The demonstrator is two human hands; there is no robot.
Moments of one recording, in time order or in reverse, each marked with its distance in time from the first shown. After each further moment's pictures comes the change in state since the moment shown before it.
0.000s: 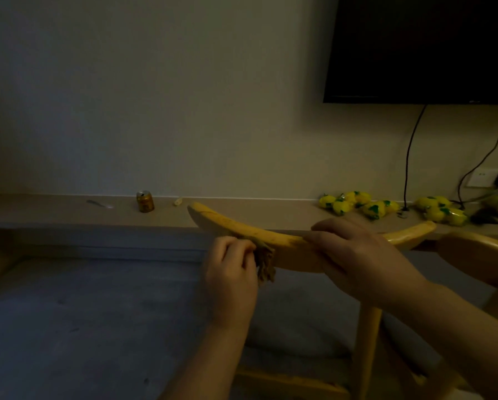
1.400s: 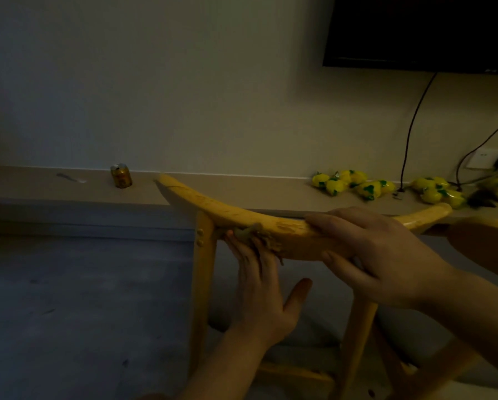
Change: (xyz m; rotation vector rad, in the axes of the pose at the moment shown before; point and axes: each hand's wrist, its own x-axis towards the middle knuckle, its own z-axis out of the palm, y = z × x) left_hand -0.081 -0.004 0.096 -0.065 -0.416 0.073; right_hand -0.011 0.032 0.004 0.086 -0.116 -0.019
